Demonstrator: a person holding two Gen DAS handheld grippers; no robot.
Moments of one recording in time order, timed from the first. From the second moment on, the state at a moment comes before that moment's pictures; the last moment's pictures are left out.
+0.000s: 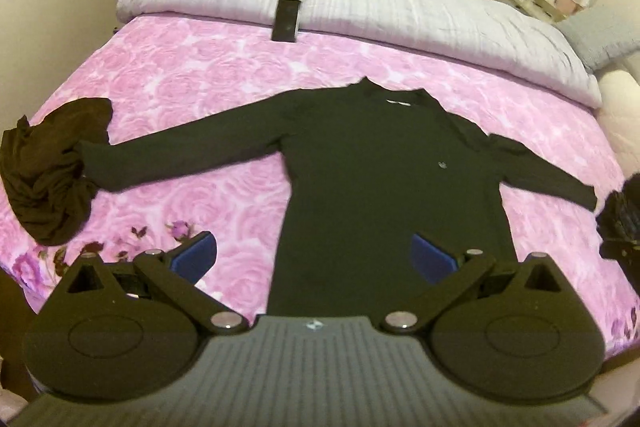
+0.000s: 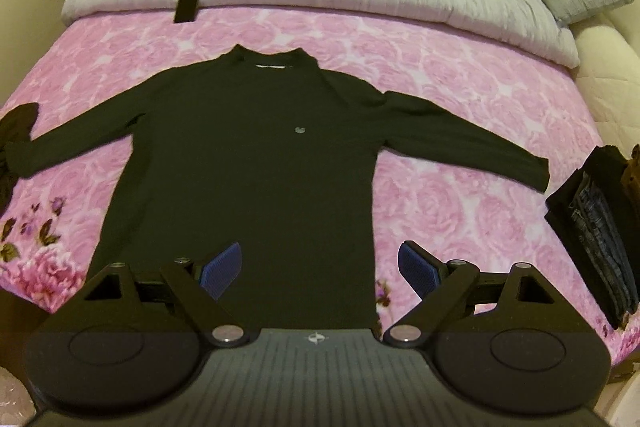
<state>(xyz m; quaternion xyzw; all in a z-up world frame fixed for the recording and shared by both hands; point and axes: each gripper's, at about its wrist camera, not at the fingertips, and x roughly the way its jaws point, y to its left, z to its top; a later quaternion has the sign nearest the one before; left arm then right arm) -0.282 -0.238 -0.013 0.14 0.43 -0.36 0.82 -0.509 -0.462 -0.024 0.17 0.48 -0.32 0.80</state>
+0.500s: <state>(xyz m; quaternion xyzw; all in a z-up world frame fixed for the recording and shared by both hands) -0.347 -0.234 -0.015 0.17 0.44 -0.36 0.81 -0.557 -0.439 -0.033 0.20 0.48 -0.29 0.80</state>
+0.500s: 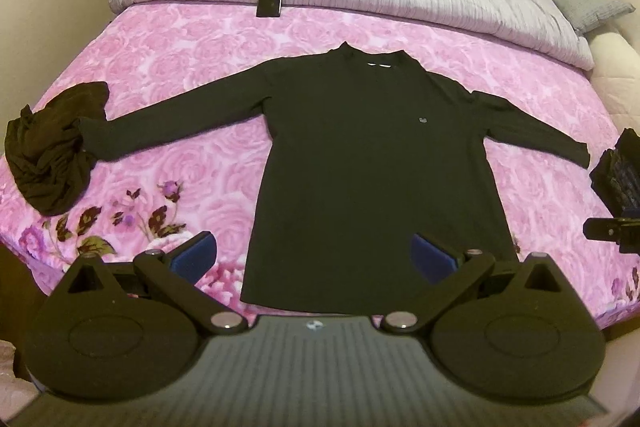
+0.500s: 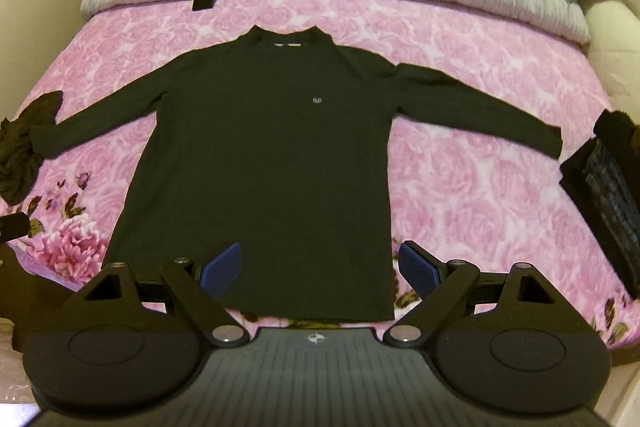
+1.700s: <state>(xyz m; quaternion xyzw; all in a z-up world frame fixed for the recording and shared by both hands) 0.019 -0.039 -0.070 0.30 0.36 -0.32 0.83 -0.217 -0.267 -0.071 0.07 0.42 -0.04 0.90</state>
